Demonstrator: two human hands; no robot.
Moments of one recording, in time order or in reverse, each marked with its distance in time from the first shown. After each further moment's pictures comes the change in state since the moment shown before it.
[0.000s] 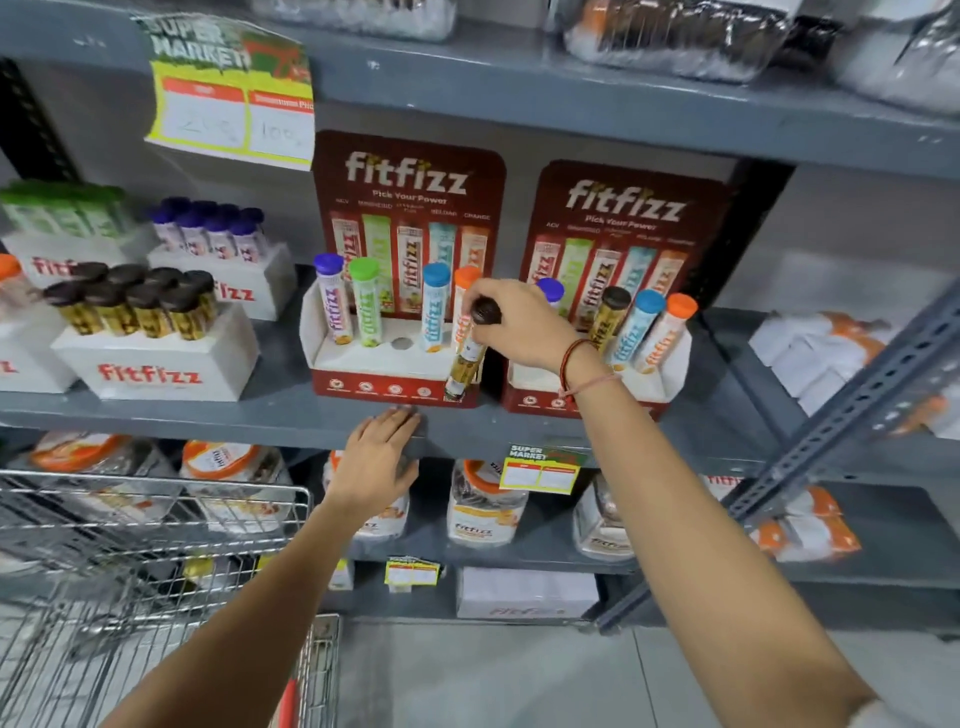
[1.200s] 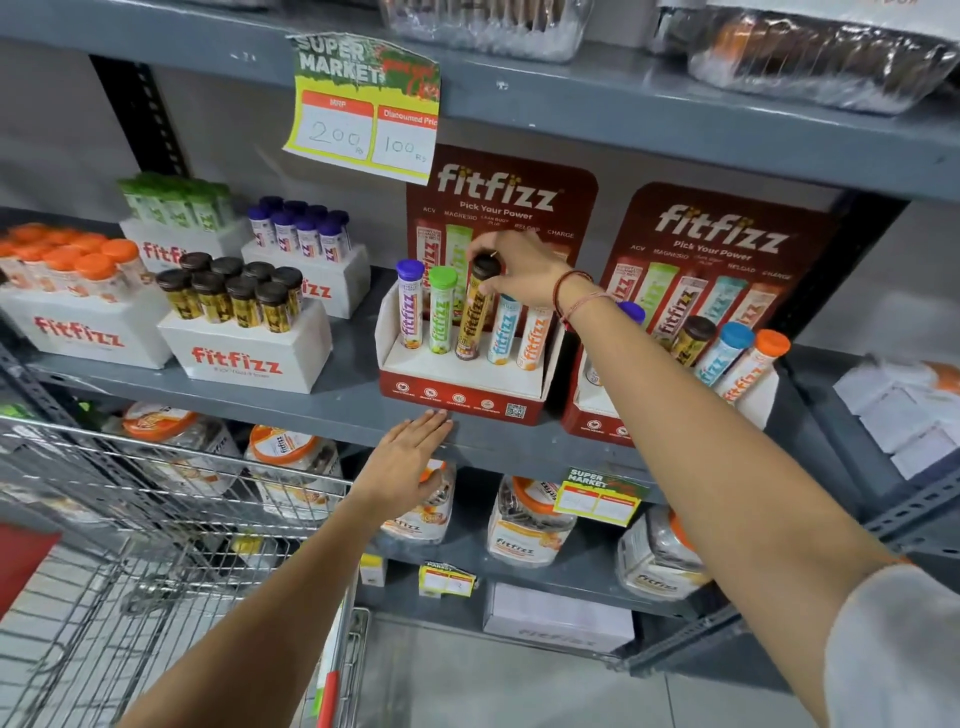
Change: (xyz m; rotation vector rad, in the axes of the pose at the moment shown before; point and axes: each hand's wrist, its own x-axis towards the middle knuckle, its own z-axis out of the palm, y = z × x) left_hand -0.009 -0.044 0.001 0.036 -0.009 0.028; right_hand 0.107 -0.036 0.013 -0.147 -0.085 -0.160
